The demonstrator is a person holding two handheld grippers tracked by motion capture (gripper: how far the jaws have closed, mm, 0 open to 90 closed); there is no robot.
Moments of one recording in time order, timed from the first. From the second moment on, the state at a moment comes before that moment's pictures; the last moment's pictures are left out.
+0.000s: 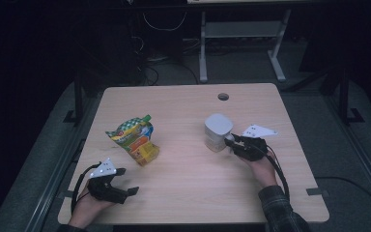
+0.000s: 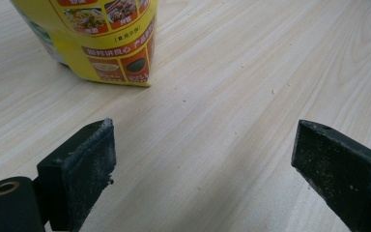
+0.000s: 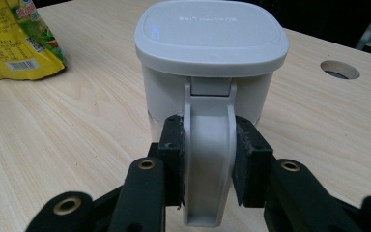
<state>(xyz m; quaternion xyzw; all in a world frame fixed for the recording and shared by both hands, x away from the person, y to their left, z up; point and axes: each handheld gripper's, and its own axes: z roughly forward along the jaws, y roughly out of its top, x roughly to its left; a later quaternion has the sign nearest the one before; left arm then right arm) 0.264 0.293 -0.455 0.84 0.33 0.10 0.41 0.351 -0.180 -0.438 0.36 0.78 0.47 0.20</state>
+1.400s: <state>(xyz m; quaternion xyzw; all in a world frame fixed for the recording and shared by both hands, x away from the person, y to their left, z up) 0.264 0.291 -0.456 0.84 0.33 0.09 0.41 0.315 -0.167 -0.427 0.30 0.80 0.50 0.17</state>
